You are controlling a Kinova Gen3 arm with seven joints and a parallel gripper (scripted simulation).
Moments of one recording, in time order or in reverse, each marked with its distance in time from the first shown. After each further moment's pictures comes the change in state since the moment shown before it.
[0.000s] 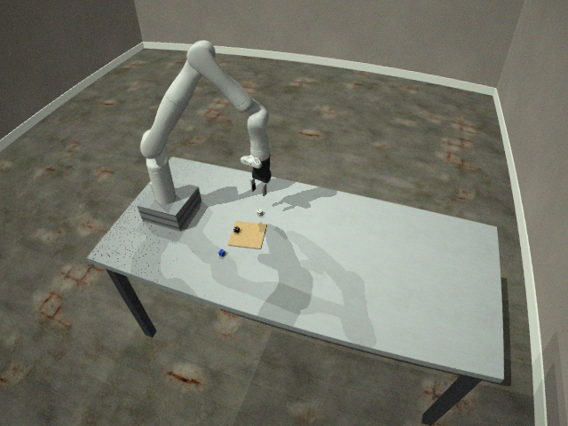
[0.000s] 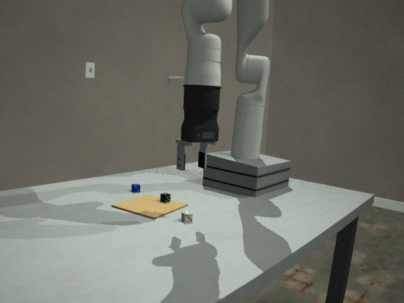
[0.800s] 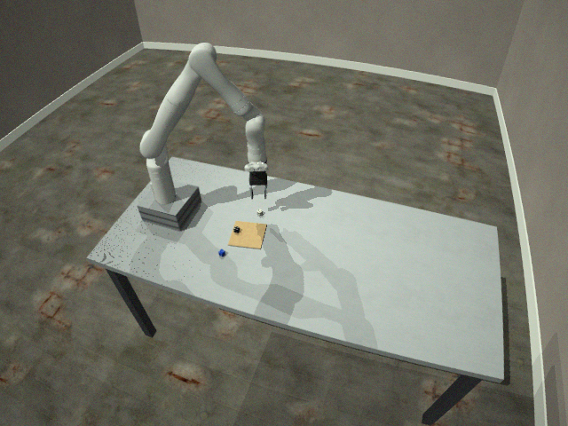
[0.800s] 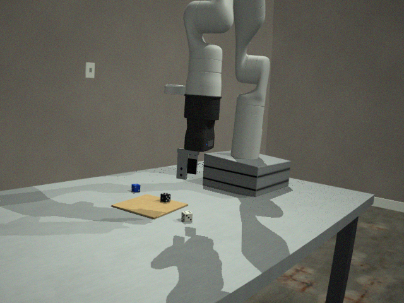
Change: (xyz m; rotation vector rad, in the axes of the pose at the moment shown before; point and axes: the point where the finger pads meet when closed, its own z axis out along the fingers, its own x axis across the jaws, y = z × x) arm -0.004 -0.010 0.019 0.029 0.004 -0.571
